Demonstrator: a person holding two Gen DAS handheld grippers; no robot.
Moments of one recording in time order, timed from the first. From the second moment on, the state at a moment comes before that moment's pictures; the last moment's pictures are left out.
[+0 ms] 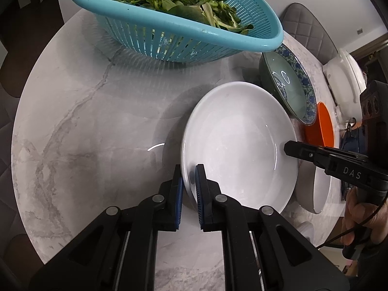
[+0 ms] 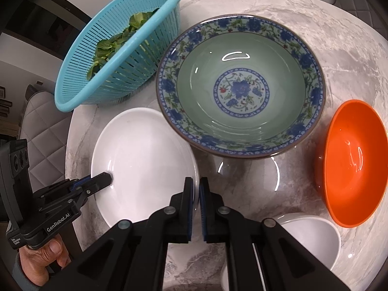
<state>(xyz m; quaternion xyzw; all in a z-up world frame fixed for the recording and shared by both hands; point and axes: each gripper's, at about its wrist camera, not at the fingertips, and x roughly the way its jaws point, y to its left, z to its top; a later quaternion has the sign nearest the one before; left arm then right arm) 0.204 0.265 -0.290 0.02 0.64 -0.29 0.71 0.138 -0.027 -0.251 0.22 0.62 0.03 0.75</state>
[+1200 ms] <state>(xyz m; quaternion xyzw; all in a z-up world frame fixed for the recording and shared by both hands) 0.061 0.266 -0.193 0.01 0.61 -0.27 0.75 0.045 -0.053 -0.183 0.22 0.58 0.10 0.78</state>
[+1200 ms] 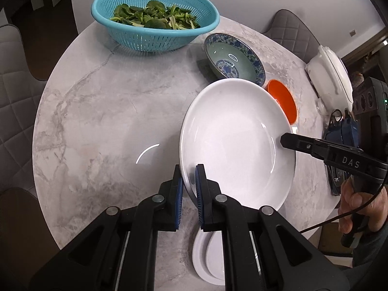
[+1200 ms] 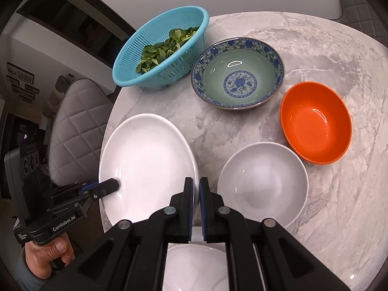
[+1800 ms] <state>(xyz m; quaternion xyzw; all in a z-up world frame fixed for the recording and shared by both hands) -0.087 0.254 -0.221 -0.01 0.64 -0.23 0.73 -0.064 -0.073 -0.214 0.20 0.62 0.16 0.74</state>
